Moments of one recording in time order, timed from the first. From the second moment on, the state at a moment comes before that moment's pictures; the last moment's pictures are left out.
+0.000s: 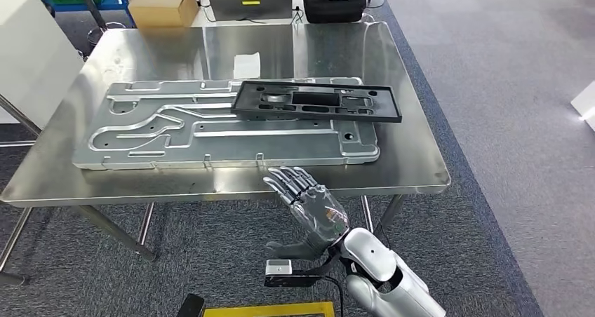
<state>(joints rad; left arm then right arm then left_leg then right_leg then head) -0.11 -0.16 0.95 -0.21 -1.04 0.01 -0.52 -0.38 -0.01 0.75 -1.39 1.01 -0.35 -0.12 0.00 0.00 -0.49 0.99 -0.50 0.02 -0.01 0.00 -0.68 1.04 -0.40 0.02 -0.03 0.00</state>
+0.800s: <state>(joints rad) -0.09 -0.16 0.95 -0.21 -1.10 0.16 -0.43 -0.15 0.06 0.52 -1.09 0.56 -0.50 -0.35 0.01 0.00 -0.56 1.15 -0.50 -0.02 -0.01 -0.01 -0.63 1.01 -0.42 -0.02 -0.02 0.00</state>
